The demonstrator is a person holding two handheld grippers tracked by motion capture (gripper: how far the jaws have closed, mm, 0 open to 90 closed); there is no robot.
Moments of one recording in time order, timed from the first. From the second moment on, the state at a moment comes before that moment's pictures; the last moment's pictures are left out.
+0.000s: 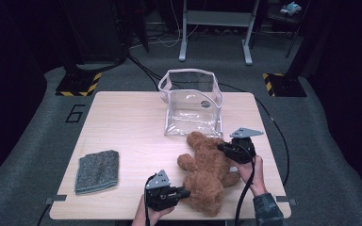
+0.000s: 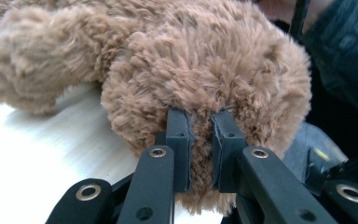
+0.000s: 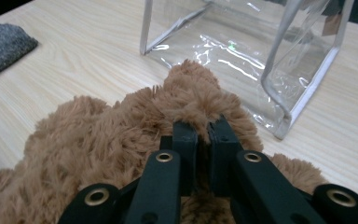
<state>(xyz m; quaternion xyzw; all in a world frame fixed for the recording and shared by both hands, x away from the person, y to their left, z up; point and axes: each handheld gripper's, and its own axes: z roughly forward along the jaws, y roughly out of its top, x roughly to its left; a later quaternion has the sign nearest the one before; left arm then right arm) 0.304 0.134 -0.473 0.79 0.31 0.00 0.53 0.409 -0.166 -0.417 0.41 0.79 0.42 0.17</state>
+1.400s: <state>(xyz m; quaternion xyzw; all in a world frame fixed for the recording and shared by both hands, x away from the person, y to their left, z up) 0.401 0.217 -0.479 0.76 0.42 0.00 0.50 0.374 -0.127 -0.408 0.44 0.79 0.38 0.20</state>
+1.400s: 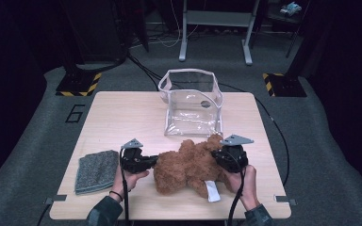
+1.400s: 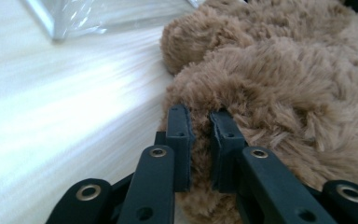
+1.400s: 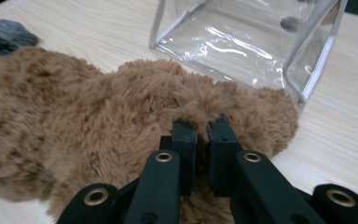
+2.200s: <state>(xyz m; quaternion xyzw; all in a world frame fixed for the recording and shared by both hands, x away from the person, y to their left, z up) 0.342 0.165 -0.440 0.78 0.41 0.12 0.47 0.396 -0.141 -0.422 0.45 0.79 0.39 0.15</state>
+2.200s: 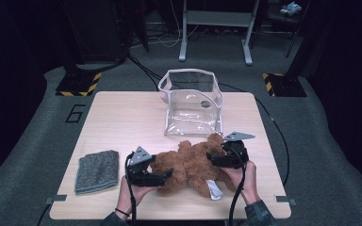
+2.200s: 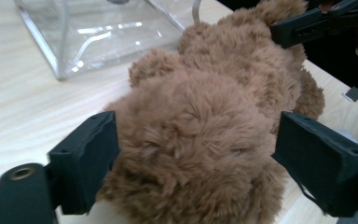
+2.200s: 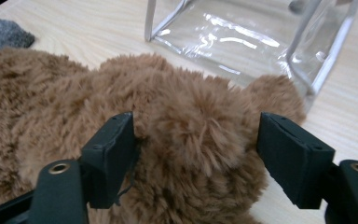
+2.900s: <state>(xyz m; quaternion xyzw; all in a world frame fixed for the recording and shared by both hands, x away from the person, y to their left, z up) 0.349 0.171 -0.459 0.77 0.40 0.12 0.49 0.383 -0.141 -0.432 0.42 0.80 0.41 0.14</state>
